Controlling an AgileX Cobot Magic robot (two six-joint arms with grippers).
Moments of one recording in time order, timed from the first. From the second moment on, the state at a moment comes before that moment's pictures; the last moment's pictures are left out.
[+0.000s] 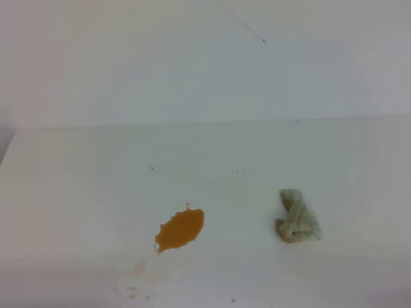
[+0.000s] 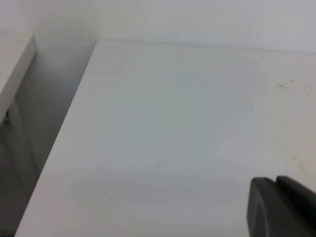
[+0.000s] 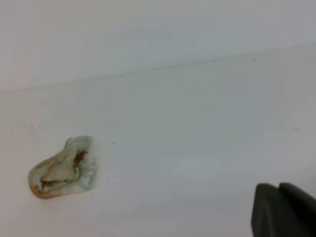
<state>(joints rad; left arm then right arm) 0.03 0.00 0.00 -0.09 0.31 -0.07 0.03 0.00 0.00 -0.02 0.32 0.10</state>
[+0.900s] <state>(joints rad) 0.03 0.00 0.00 -0.09 0.31 -0.07 0.03 0.00 0.00 -0.02 0.32 0.10</state>
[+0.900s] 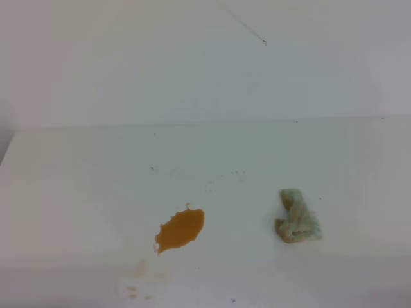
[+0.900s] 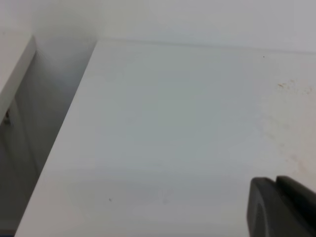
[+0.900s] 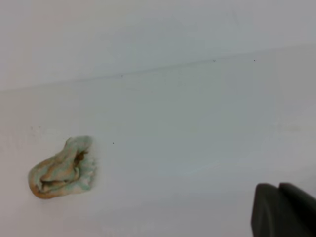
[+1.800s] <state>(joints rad) 0.03 0.00 0.00 -0.09 0.31 -0.07 0.03 0.00 0.00 -0.04 0.31 0.10</state>
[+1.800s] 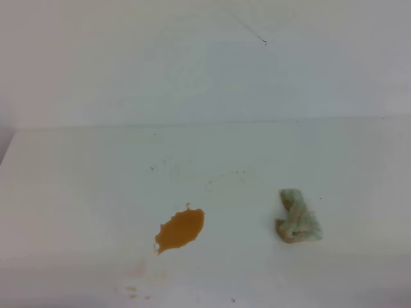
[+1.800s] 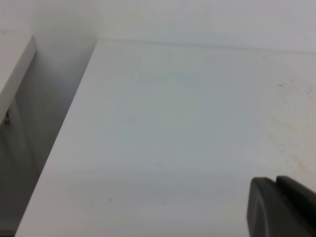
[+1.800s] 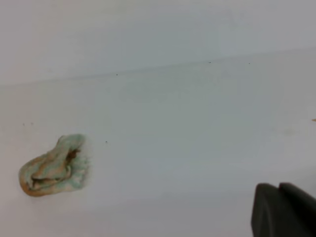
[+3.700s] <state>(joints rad) 0.03 0.00 0.00 -0.09 0.31 -0.07 0.03 0.21 -0.36 0.00 0.17 0.03</state>
